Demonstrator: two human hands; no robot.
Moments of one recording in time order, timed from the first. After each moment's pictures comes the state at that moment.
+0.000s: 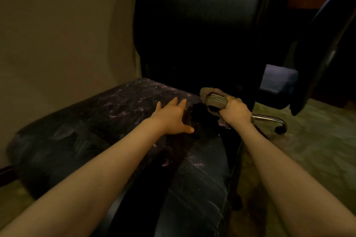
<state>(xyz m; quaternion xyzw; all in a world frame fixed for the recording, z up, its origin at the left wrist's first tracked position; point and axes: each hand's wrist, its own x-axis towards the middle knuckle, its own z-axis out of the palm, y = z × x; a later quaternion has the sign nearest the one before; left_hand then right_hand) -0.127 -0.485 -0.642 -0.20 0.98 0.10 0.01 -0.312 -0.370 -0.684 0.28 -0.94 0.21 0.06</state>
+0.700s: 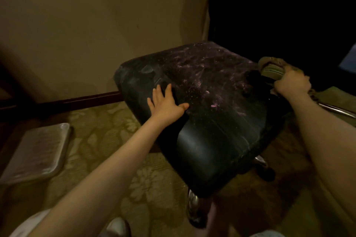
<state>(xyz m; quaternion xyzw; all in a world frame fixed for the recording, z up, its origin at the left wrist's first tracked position) 0.040 -0.433 -0.691 -0.56 0.77 0.28 -0.16 -0.293 -0.369 -0.681 0.33 -0.92 0.16 0.09</state>
